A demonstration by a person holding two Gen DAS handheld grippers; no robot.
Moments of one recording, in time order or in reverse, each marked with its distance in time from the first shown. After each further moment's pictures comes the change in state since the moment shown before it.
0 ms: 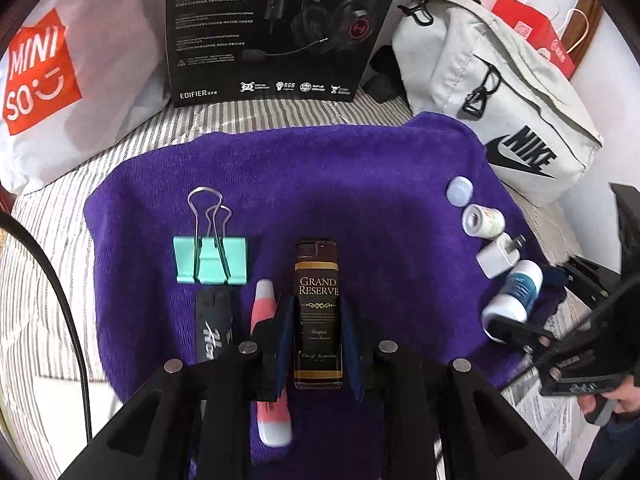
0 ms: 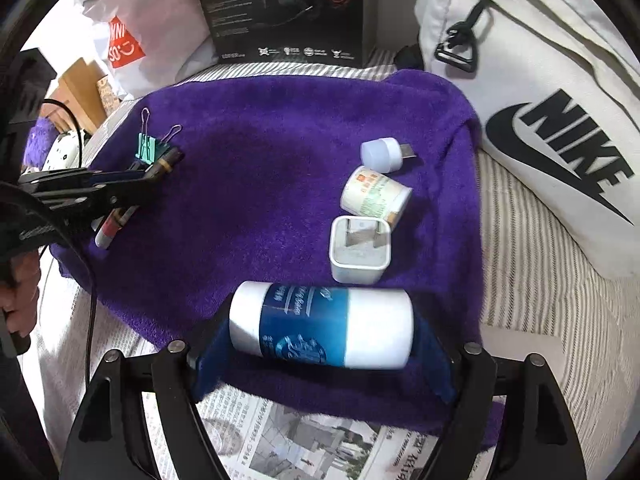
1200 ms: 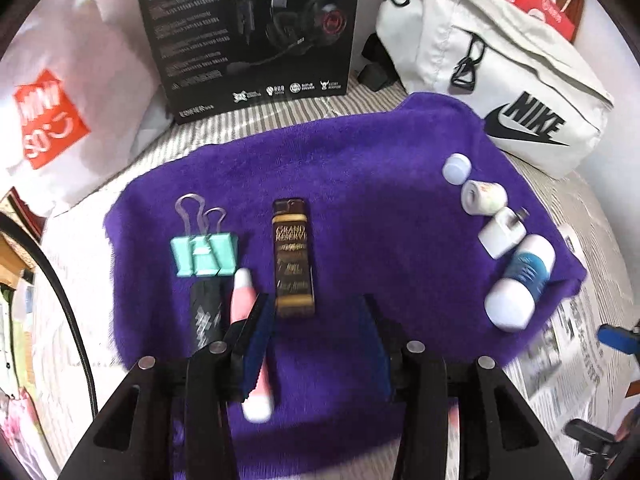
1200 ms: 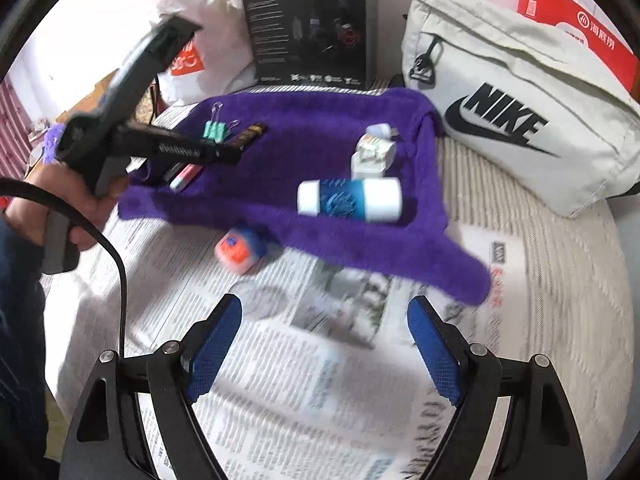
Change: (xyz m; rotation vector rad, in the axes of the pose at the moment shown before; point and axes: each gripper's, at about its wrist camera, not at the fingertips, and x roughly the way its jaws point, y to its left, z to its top) left arm -0.014 -0.050 -0.014 0.091 0.002 0.161; right arm -0.073 0.026 -0.103 -0.020 -0.150 0.024
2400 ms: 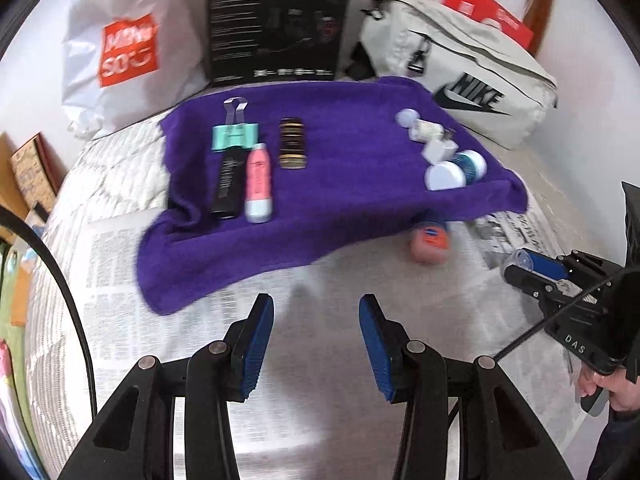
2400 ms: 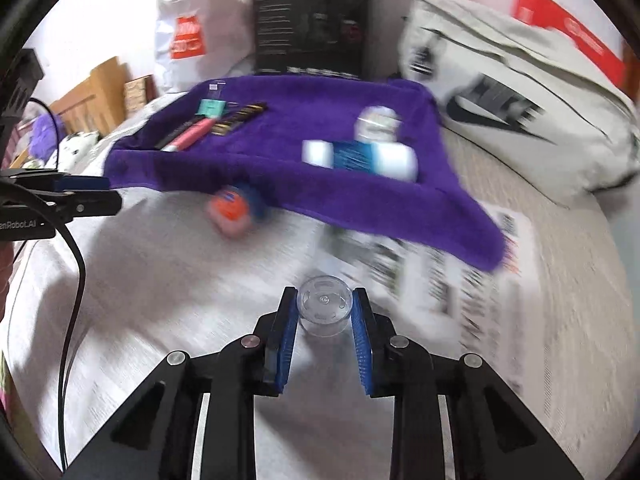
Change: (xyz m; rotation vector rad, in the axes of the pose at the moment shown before) left arm -0.063 0.004 -0.120 -0.048 -0.075 -0.067; right arm 0.007 -0.001 -0.044 0.008 -0.057 -0.128
